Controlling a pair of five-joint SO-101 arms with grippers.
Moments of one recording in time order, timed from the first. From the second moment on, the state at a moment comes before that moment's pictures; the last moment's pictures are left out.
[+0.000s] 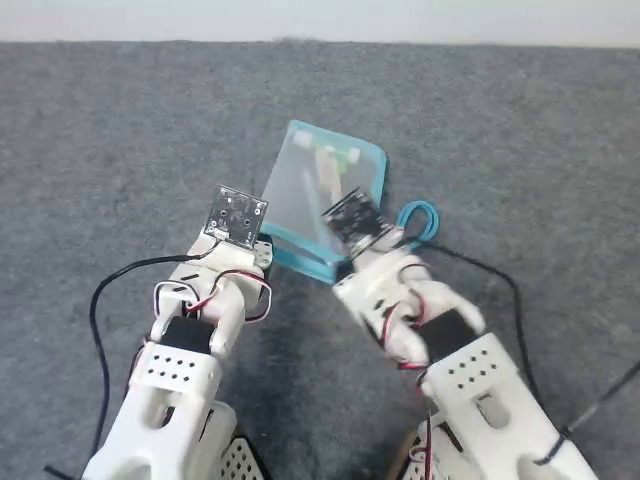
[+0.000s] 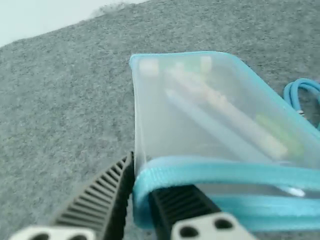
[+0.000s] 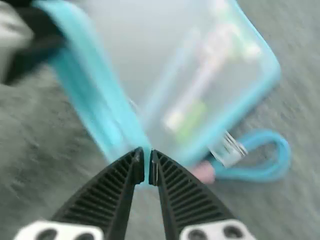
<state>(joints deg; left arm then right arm) 4.8 -54.2 79.0 22.6 -5.0 -29.0 -53.3 62.2 45.8 10.8</state>
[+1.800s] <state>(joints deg) 4.8 -54.2 80.1 22.6 -5.0 50.1 -38.0 44.5 60.9 39.2</state>
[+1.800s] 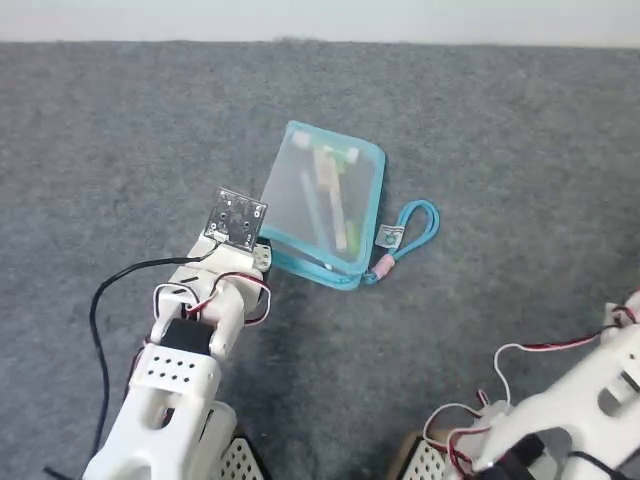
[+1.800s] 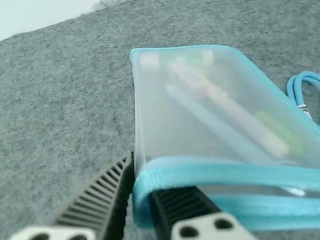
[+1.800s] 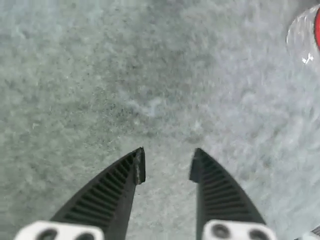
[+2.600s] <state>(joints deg) 4.8 -54.2 80.1 22.6 -5.0 47.4 -43.8 45.9 61.6 34.2</state>
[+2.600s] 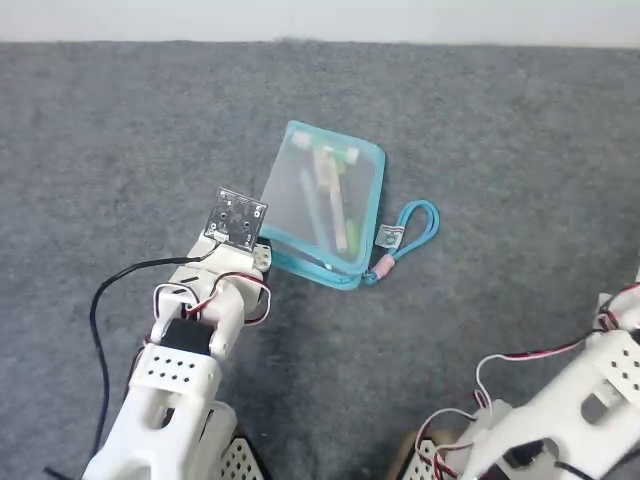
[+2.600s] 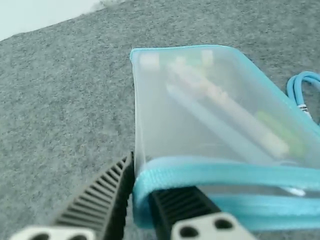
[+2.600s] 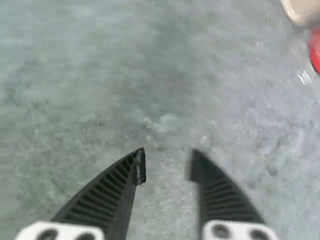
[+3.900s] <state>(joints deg) 4.8 -54.2 80.1 22.6 -5.0 -34.6 -76.0 78.8 48.1 25.7</state>
